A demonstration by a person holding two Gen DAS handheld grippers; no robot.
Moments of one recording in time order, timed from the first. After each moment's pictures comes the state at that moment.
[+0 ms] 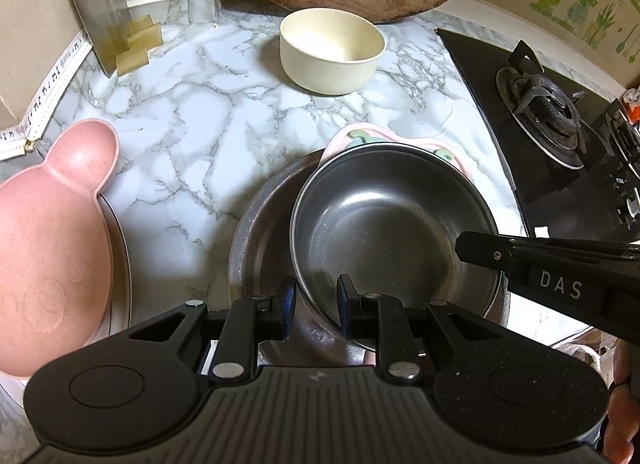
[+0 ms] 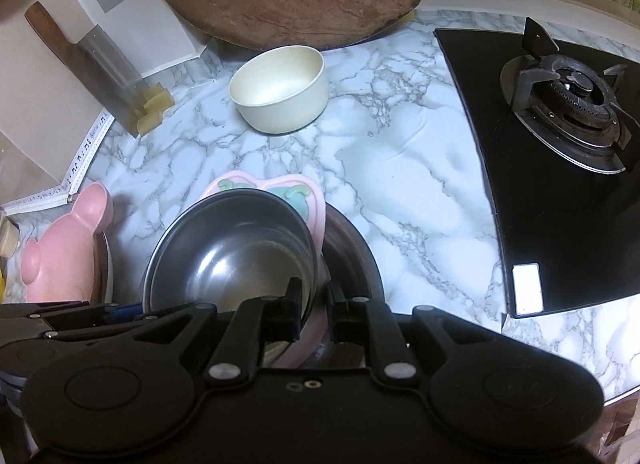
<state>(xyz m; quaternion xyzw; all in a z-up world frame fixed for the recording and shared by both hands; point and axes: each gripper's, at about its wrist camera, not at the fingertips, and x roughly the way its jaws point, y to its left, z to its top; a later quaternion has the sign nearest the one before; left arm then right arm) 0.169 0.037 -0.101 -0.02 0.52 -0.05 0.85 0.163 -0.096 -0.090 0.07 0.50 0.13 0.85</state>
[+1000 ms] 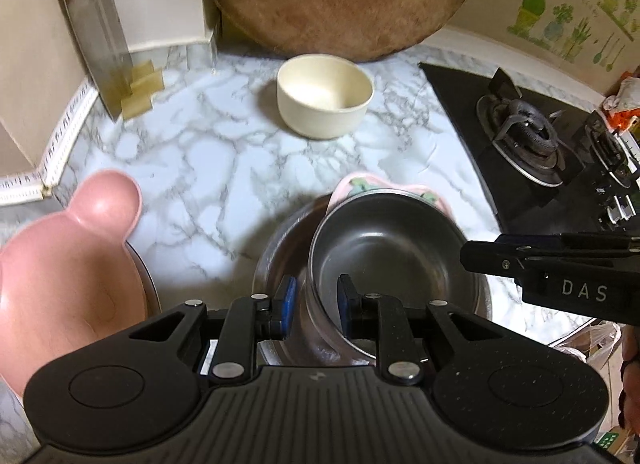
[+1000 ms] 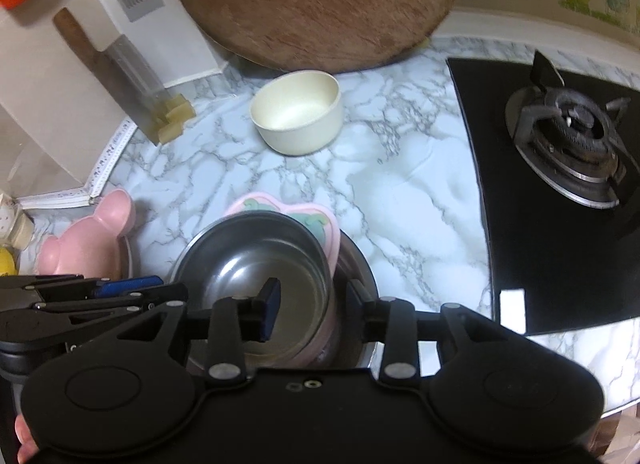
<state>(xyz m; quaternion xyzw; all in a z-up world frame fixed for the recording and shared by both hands) 0.163 0.051 -0.064 -0.01 0.48 -0.07 0.88 0.158 -0.100 -0.057 0.05 0.48 0.16 0.86</state>
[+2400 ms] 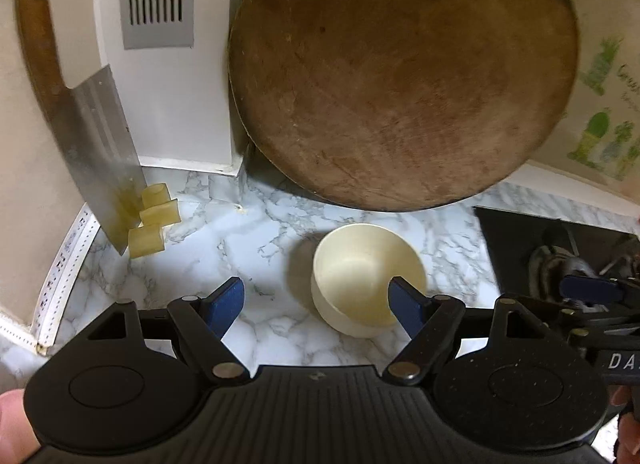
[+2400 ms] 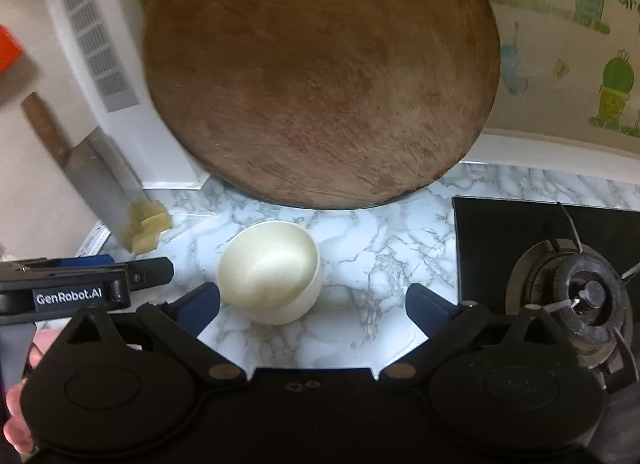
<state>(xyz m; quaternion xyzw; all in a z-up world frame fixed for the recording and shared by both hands) 0.309 0.055 -0.031 -0.05 0.39 0.00 0.92 0.288 -0.103 -0.022 0.02 0.39 0.17 0.90</state>
